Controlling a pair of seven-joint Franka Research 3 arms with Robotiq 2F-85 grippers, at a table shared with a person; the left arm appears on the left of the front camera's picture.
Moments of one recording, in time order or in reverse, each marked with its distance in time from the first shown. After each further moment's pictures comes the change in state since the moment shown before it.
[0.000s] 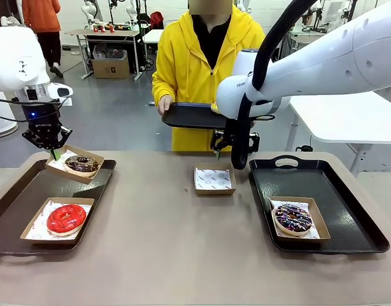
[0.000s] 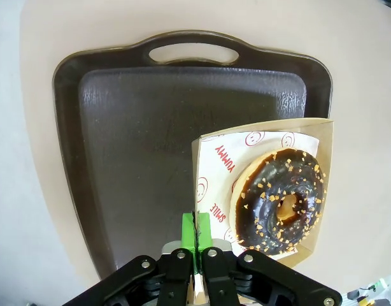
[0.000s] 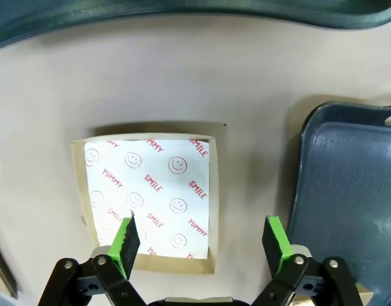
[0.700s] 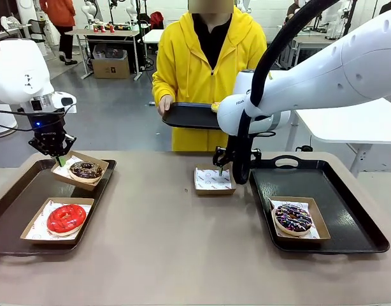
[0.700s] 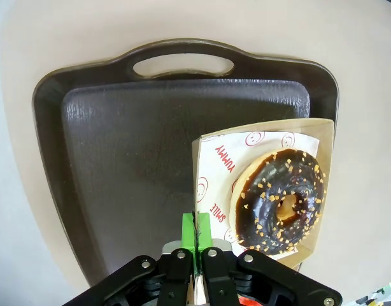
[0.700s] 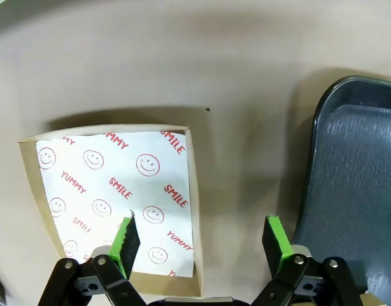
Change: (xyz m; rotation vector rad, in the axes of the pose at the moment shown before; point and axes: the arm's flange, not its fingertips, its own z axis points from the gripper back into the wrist) left arm 0.005 -0.002 -0.029 -0.012 -0.030 -0.042; right arm -0.009 -0.013 -0.046 -0.011 0.061 -0.024
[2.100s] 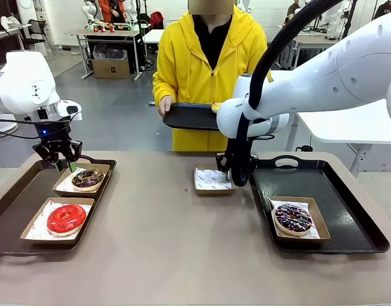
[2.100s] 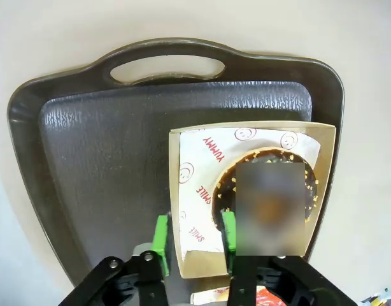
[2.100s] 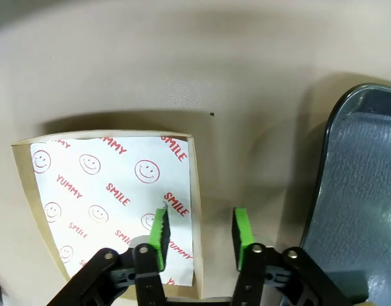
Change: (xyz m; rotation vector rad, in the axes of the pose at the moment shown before) left arm 0.004 -0.005 -0.023 -0.017 0.011 -0.026; right arm 0.002 0.000 -0.009 0.004 0.006 0.020
